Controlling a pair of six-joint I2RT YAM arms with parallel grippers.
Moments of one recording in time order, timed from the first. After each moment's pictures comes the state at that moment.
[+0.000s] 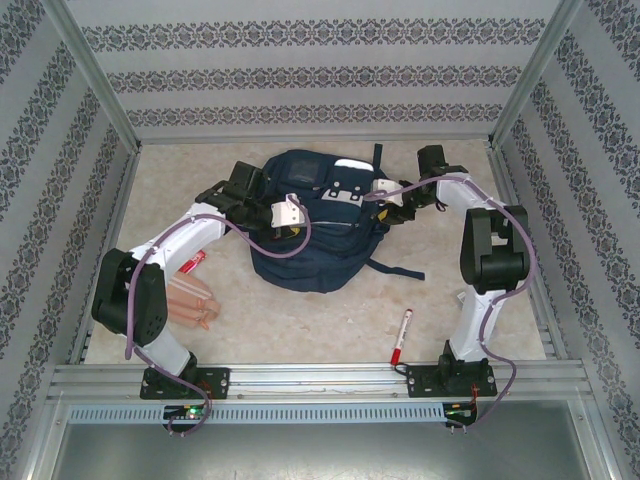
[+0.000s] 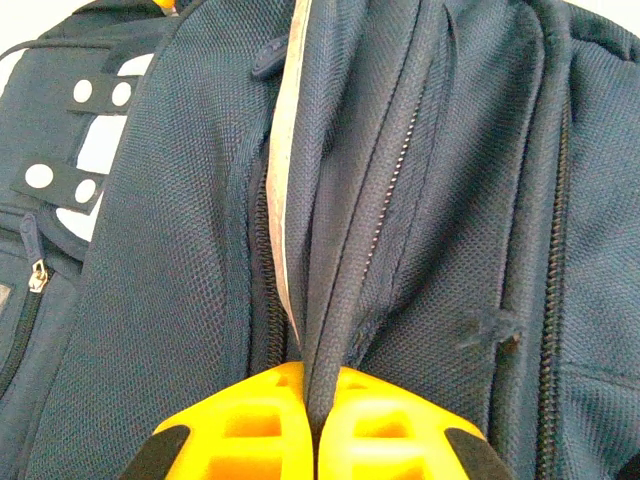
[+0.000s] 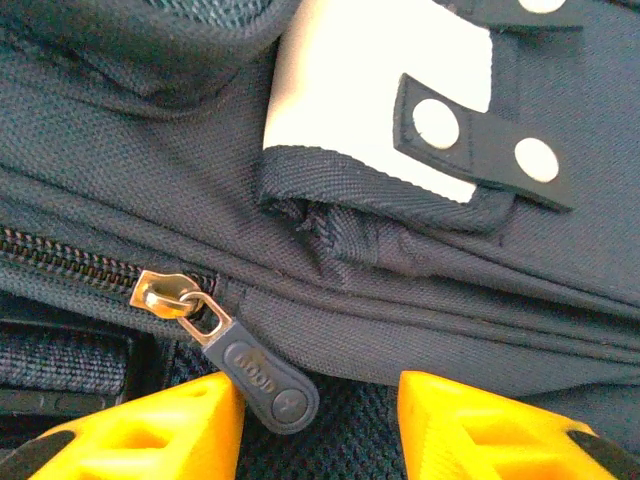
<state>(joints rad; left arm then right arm) -0.36 1.63 1.23 -0.56 0.59 1.03 0.05 1.97 1.44 -0.68 -0.64 -1.37</state>
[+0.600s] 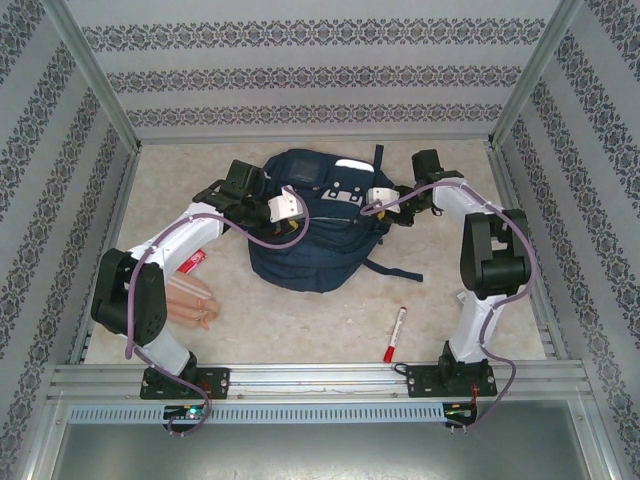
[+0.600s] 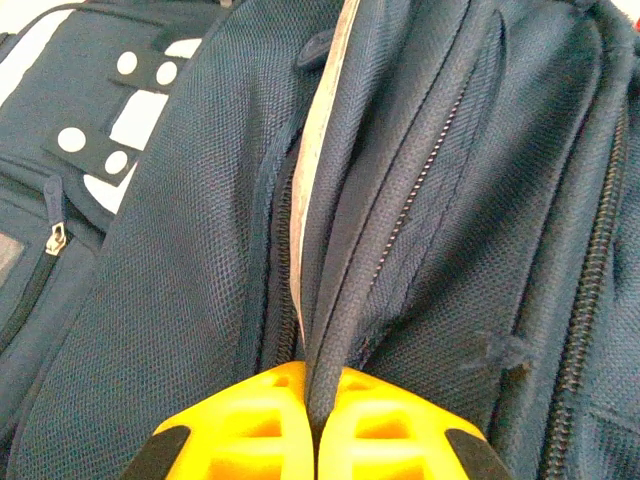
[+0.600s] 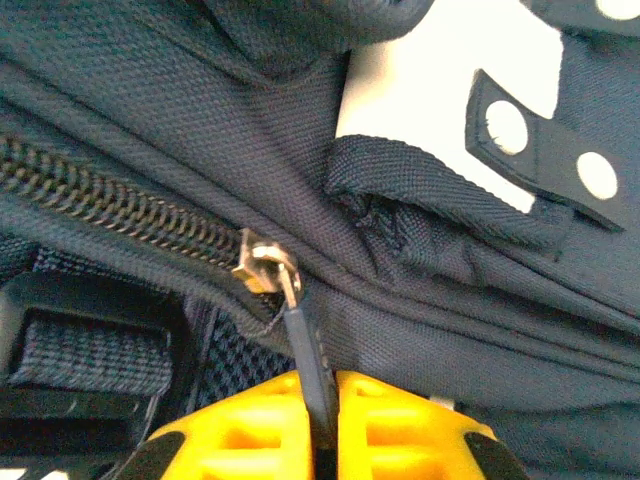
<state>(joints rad) -0.34 1.63 1.23 -0.53 0.58 0.87 0.09 1.90 1.37 -0.64 -0.55 -1.43</state>
